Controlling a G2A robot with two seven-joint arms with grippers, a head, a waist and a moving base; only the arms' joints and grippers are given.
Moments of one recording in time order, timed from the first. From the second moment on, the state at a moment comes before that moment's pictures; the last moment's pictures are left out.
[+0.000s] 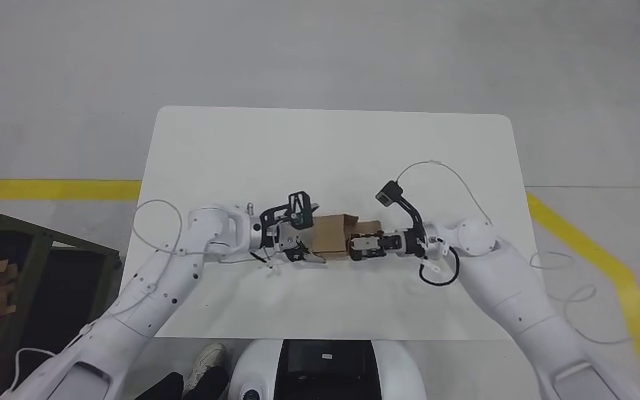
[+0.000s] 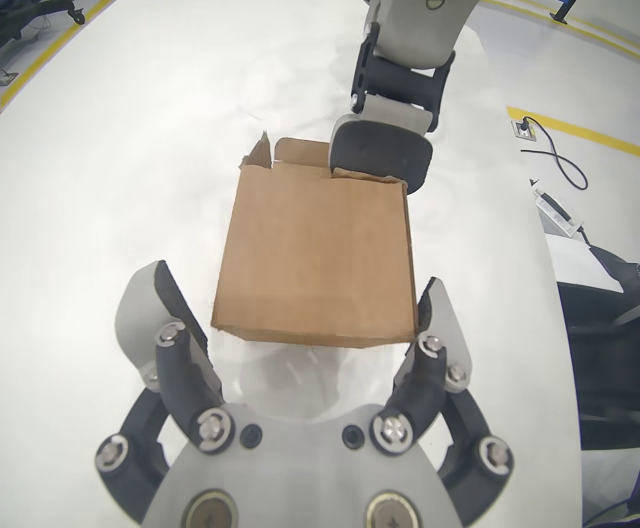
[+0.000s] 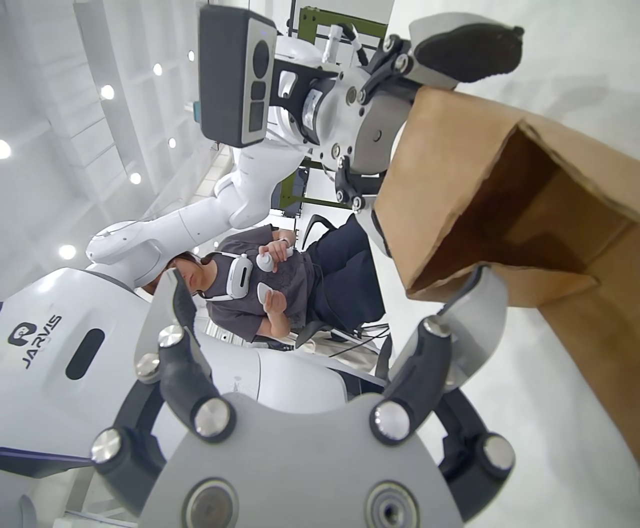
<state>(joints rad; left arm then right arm) 0.84 -1.05 -0.83 -1.35 1.20 -0.91 -0.12 -0.81 -1.13 0.84 -1.10 0.61 -0.54 1.28</state>
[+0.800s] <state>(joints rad) 0.82 -1.06 -0.83 -1.35 1.20 -0.95 -0.18 -0.74 -1.15 0.77 -1.08 0.59 -0.52 1.30</state>
